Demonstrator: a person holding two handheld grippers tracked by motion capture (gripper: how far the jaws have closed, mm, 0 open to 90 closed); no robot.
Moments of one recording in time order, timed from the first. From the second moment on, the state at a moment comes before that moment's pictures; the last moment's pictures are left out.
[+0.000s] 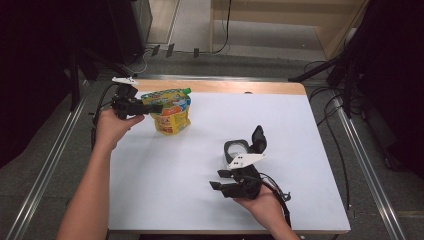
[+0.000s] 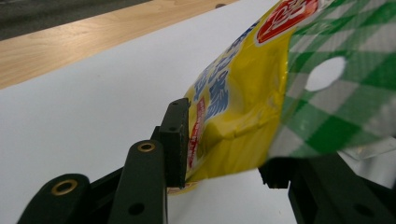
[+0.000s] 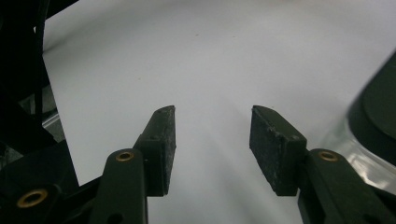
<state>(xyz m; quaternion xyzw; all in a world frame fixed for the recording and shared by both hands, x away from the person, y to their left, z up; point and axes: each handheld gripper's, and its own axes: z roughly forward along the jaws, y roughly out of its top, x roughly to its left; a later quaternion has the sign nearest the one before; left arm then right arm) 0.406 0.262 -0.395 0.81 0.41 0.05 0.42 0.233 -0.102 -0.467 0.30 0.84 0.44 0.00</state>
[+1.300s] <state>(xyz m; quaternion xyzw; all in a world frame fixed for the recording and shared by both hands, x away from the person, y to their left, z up) 0.361 0.225 -0.340 0.81 0.40 0.01 0.44 0.238 -0.063 -0.478 0.28 0.85 0.45 0.01</state>
